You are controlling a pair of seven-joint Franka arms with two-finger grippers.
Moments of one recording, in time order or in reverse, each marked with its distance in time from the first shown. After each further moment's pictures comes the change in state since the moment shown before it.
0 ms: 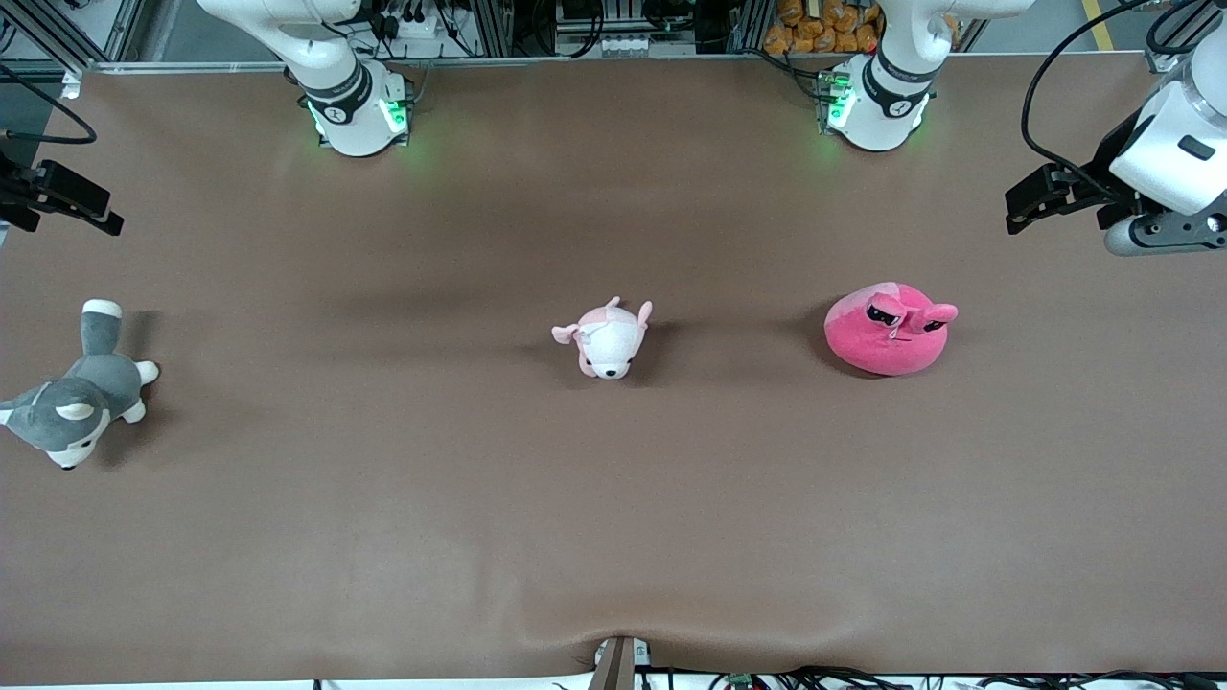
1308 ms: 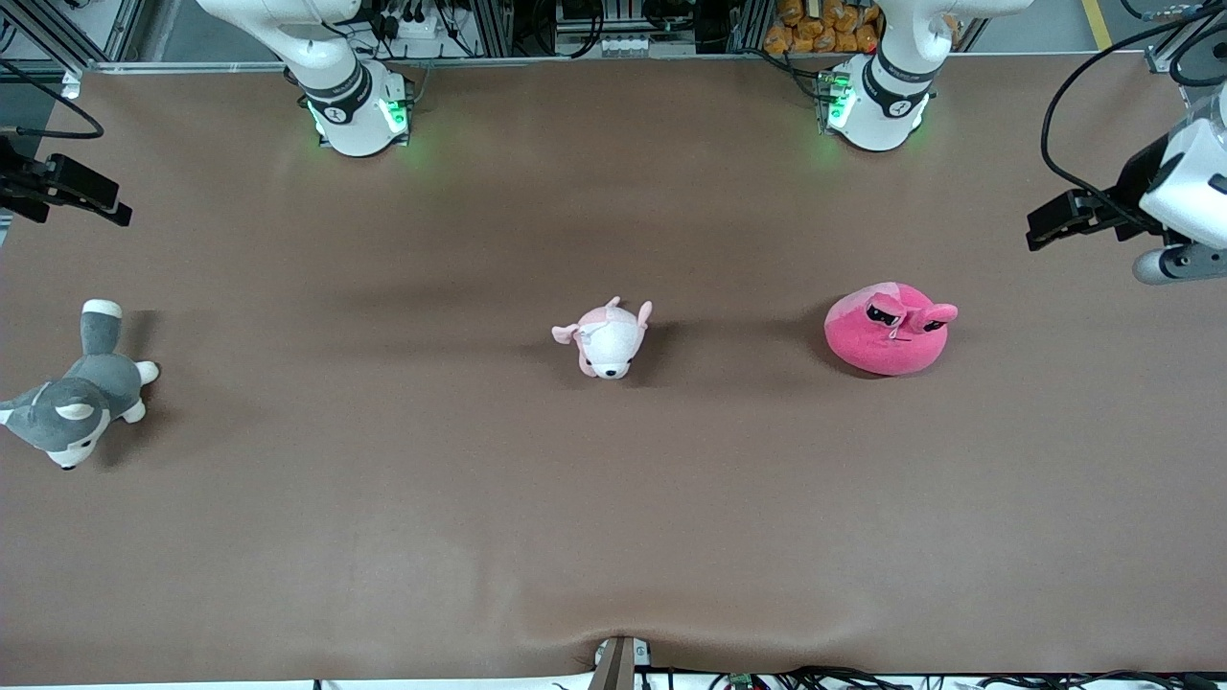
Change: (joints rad) left arm 0.057 0.049 0.011 0.015 0.001 -0.011 -0.011; right arm 0.000 0.000 0.005 0.001 0.000 -0.046 0.000
